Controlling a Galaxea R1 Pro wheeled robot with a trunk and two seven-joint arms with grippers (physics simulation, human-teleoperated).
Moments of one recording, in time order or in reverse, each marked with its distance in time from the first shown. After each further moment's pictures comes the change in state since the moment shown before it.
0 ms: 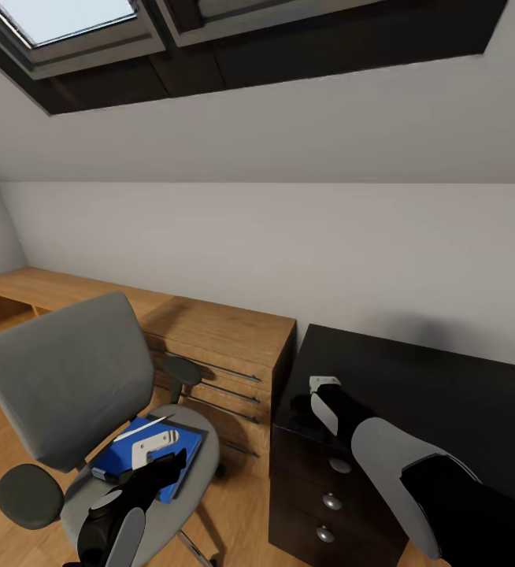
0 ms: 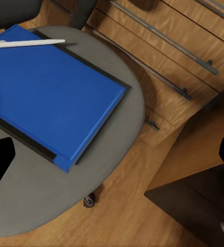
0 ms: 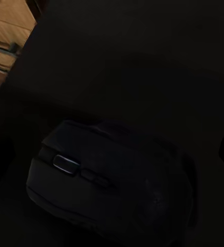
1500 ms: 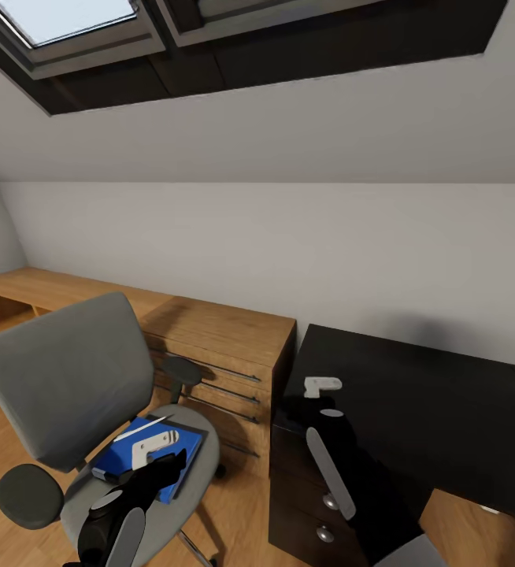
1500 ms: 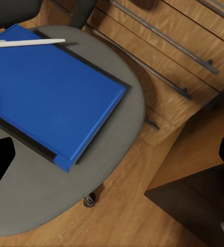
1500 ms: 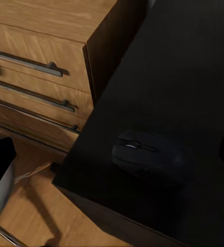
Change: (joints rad) left arm 0.000 0.000 0.000 0.001 0.000 0.000 0.000; right arm 0.513 -0.009 0.016 -1.078 0.095 0.245 -0.216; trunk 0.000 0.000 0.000
